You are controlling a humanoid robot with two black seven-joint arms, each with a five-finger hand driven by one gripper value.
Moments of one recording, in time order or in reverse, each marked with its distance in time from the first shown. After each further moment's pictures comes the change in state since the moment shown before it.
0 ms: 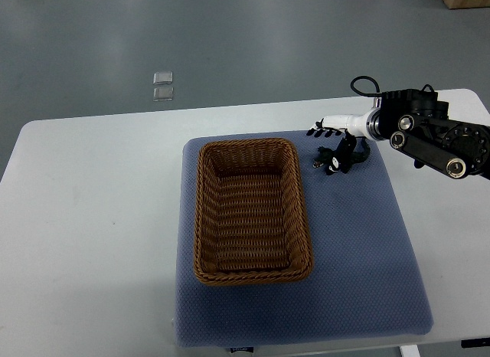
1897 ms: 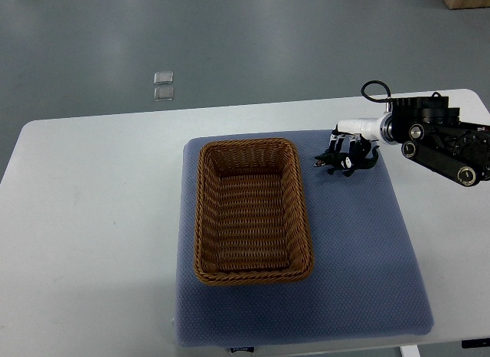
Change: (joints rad) left arm 0.001 0.000 0.000 0.000 0.000 0.000 0.000; right arm 0.005 -0.052 -0.061 0.001 -0.083 -0.007 0.028
